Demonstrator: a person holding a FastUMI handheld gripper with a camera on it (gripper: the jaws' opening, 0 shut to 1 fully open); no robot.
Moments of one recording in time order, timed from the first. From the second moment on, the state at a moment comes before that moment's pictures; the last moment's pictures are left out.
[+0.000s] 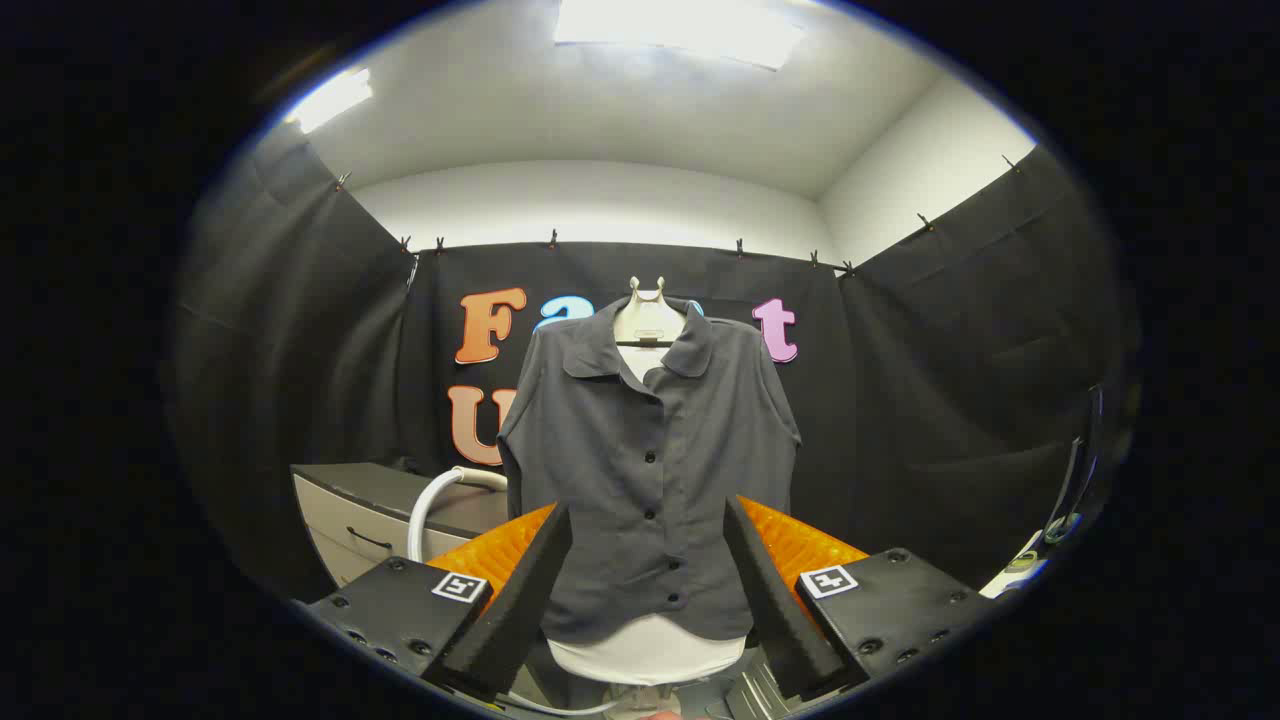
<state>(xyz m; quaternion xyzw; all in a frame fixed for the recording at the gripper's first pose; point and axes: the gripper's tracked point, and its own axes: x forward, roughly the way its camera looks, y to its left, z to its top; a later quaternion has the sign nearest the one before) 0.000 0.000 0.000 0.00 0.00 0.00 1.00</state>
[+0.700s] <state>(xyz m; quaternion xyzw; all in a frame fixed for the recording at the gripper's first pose) 0.001 -0.005 -0.010 0.01 0.01 -0.01 1.00</state>
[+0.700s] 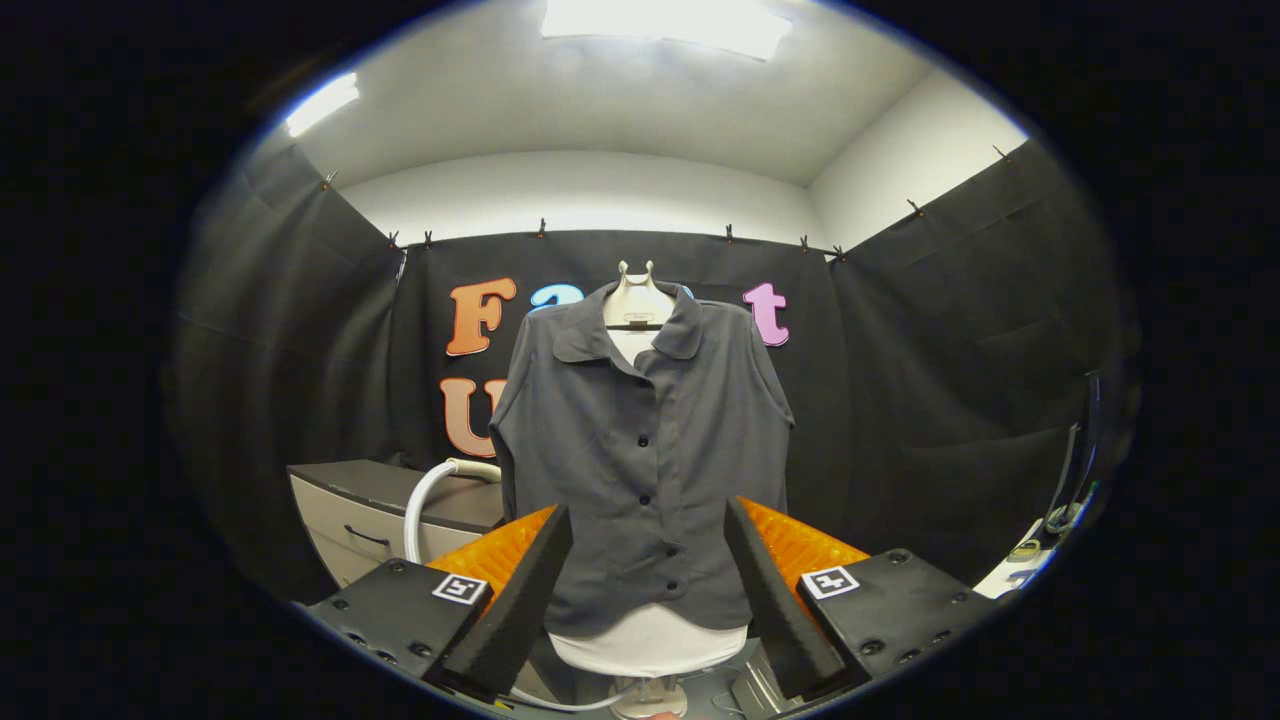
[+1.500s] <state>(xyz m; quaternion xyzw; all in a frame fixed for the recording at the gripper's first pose) 0.036 0.065 -0.009 0.04 0.02 0.03 1.00</state>
